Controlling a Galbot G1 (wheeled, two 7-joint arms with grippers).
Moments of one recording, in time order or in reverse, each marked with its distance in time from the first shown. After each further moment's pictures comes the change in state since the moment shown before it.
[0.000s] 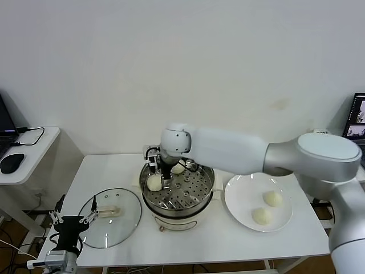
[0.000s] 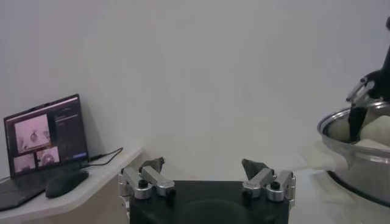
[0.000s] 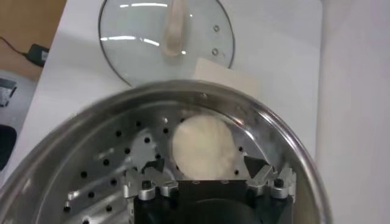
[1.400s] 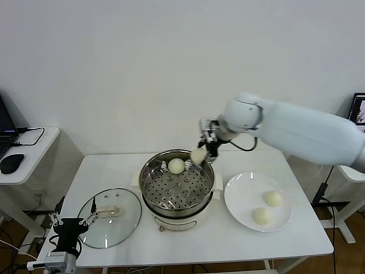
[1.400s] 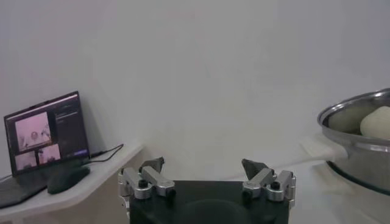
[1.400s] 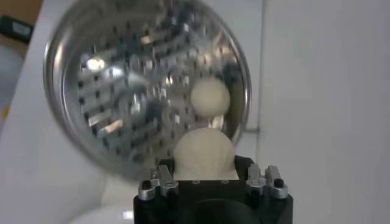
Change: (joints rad) left arm 0.010 0.004 -0.005 0.007 0.002 -0.001 -0.003; right arm 0.078 -0.223 0.019 0.182 0.093 0.016 0.059
